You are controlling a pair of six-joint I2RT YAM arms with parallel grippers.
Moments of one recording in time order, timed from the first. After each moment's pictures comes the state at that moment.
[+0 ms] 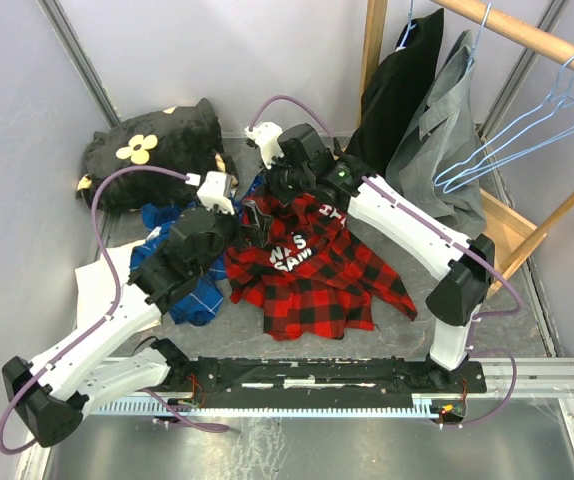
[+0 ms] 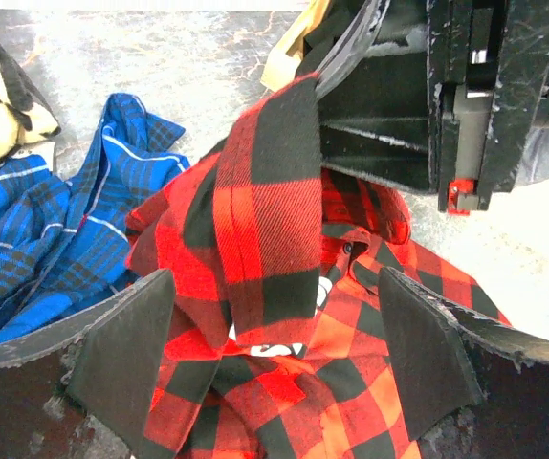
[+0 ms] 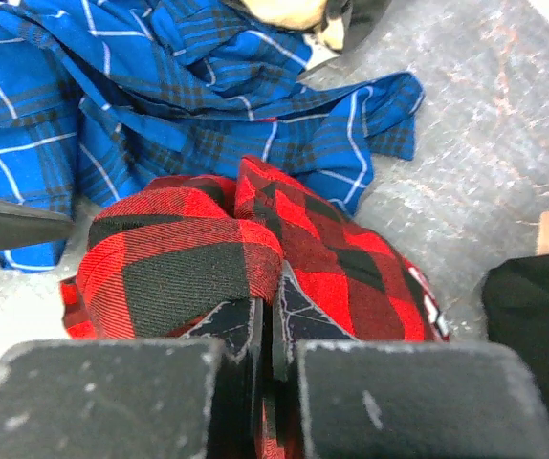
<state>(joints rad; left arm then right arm) -0.69 0.90 0.87 -0.21 -0.24 -0.36 0.81 1.84 1.89 -0.64 -0.03 -0.07</state>
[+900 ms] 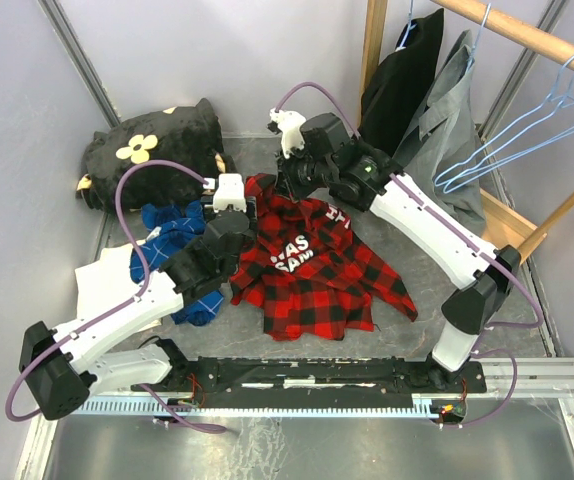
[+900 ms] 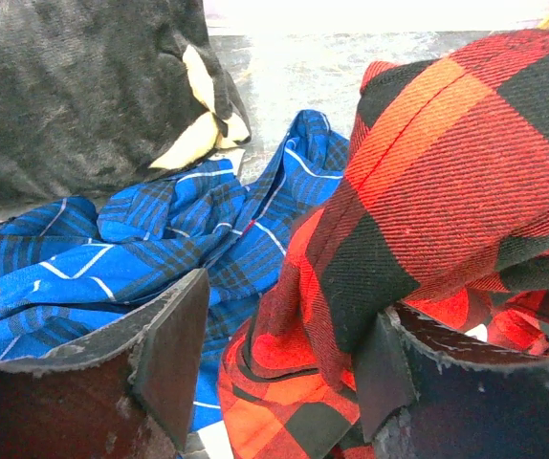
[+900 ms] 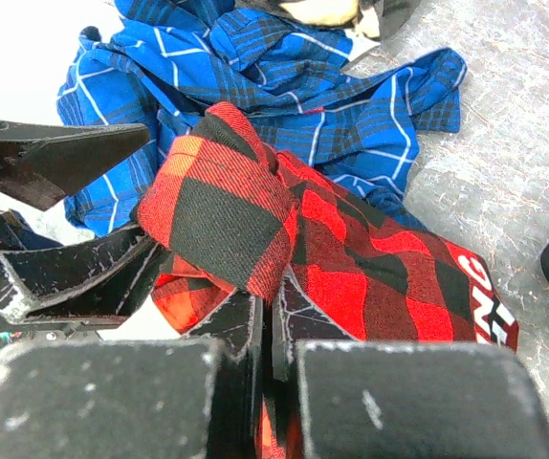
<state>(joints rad) -0.82 1.08 0.87 -0.15 -0.81 -0.26 0.76 1.74 1.90 -0.71 -0.16 0.13</state>
